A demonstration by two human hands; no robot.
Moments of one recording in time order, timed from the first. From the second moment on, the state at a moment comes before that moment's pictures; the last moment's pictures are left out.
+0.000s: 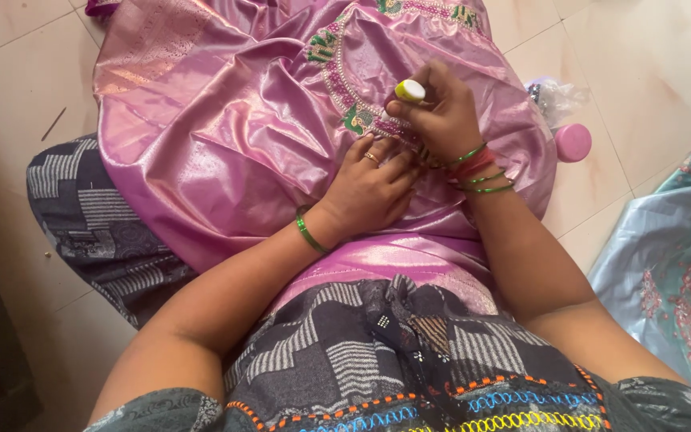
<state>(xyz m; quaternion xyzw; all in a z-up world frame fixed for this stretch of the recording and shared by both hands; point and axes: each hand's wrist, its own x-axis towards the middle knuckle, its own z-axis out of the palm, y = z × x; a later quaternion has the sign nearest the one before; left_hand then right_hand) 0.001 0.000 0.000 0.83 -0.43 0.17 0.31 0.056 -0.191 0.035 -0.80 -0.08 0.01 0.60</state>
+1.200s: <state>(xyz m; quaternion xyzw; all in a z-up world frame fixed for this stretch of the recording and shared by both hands) -0.003 0.018 0.008 0.91 -0.28 0.09 0.29 0.106 -0.158 0.023 -0.70 -0.12 0.06 0.70</state>
